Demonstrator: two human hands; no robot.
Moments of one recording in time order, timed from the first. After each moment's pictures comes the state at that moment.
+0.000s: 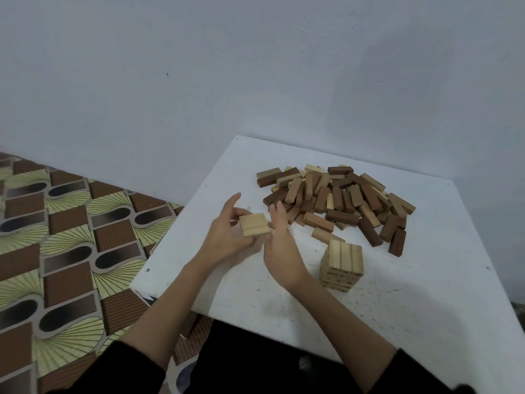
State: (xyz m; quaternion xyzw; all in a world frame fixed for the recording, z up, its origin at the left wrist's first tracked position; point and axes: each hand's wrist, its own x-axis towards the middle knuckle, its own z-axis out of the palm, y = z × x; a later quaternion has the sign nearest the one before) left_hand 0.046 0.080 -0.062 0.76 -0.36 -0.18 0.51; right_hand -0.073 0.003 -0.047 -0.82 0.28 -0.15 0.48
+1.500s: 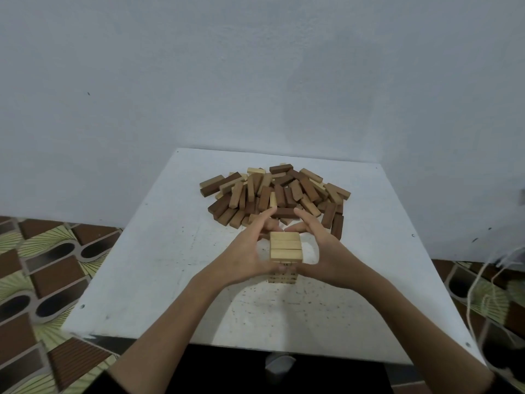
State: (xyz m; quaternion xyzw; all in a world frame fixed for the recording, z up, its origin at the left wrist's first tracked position) left_hand -0.055 0.019 -0.019 0.65 -0.56 -0.31 0.40; right_hand -0.218 -0.086 -0.010 -0.88 0.23 -0.13 0.40
